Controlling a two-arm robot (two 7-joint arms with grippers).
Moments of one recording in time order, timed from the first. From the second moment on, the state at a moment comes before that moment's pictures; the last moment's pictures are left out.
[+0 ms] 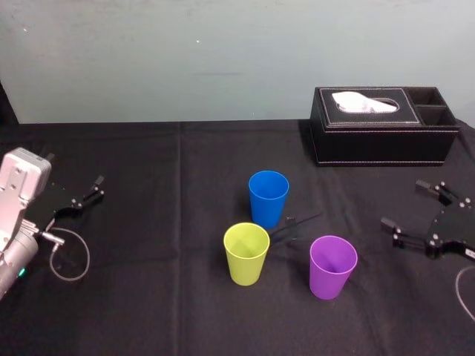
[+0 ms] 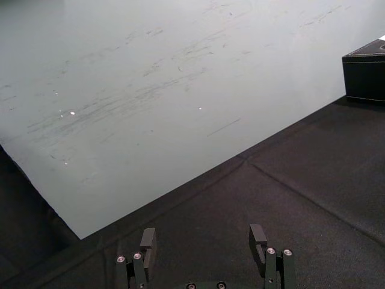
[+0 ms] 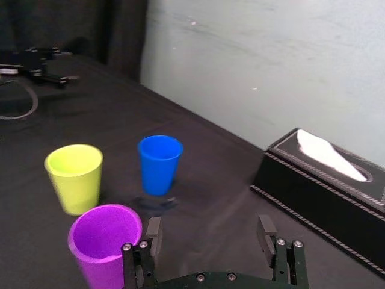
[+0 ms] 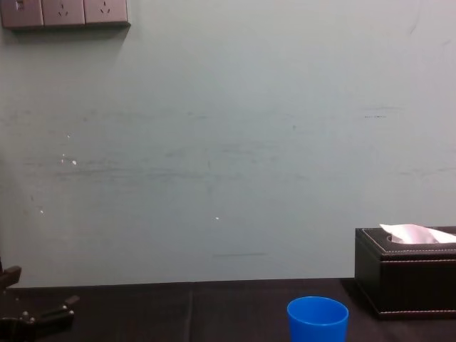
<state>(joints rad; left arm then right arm) -0.20 0.60 0.45 -1.41 -0.25 -0.12 0.03 -0.14 0.88 -0.13 -1.74 0.52 -0.07 0.44</state>
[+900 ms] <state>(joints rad) -0.20 0.60 0.45 -1.41 -0.25 -0.12 0.03 -0.25 0.91 -0.12 -1.72 0.49 -0.09 0.63</state>
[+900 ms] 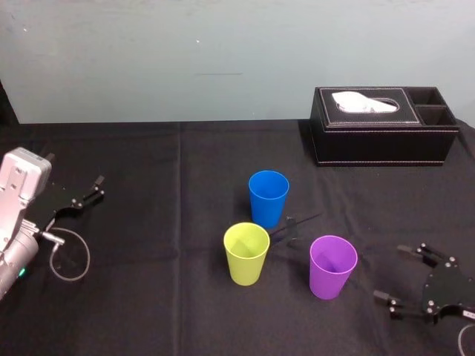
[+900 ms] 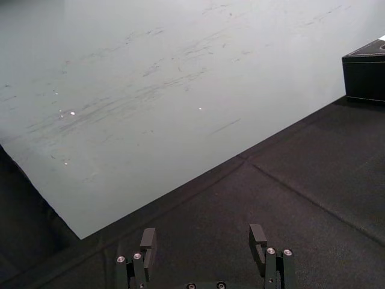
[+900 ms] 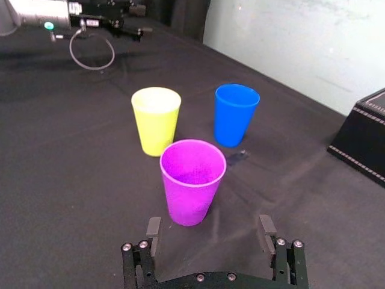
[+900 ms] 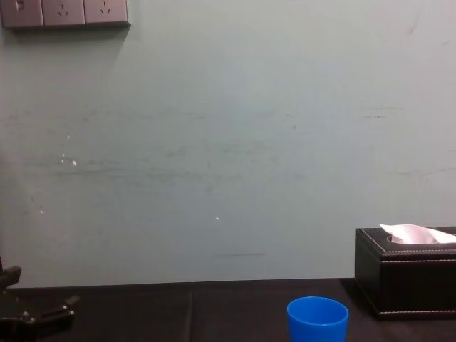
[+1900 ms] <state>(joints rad) -0.20 0.60 0.45 -1.41 -0.25 -0.12 0.03 -0.13 0.83 -0.22 -1.67 0.45 -0.05 0.65</state>
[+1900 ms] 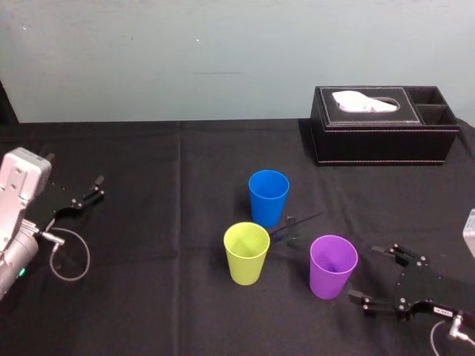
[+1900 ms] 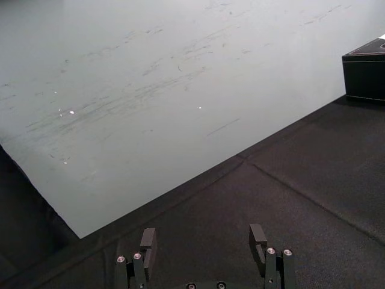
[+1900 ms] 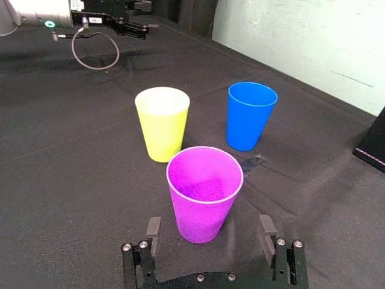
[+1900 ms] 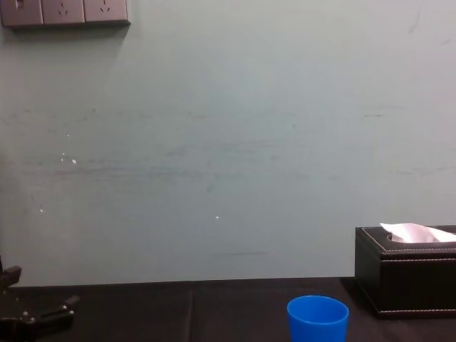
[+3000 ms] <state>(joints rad) -0.20 0.60 0.45 -1.41 -0.25 -0.12 0.03 -0.04 0.78 -0.30 -1.63 0.44 -0.02 0.63</state>
